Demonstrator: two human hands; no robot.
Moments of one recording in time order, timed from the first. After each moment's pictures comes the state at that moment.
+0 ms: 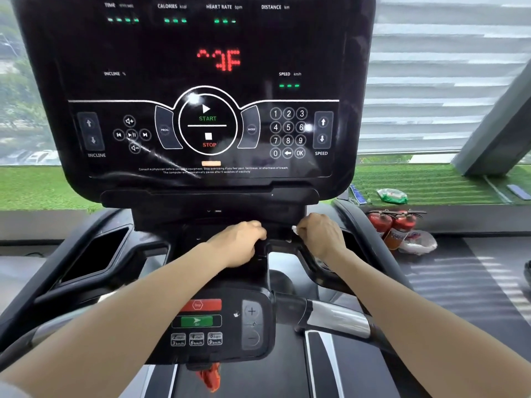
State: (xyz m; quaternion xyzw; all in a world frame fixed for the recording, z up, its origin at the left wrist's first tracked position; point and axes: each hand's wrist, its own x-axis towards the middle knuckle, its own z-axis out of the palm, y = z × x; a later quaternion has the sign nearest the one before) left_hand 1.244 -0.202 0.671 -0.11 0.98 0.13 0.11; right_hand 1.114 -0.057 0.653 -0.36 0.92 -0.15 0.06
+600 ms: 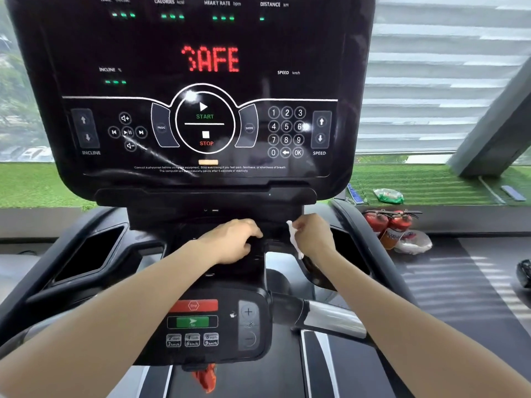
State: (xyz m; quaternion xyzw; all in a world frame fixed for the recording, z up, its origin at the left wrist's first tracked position) left_hand 1.243 -0.213 0.670 -0.11 0.97 0.16 0.11; right_hand 1.130 -0.065 0.659 -0.23 0.91 -0.30 0.14
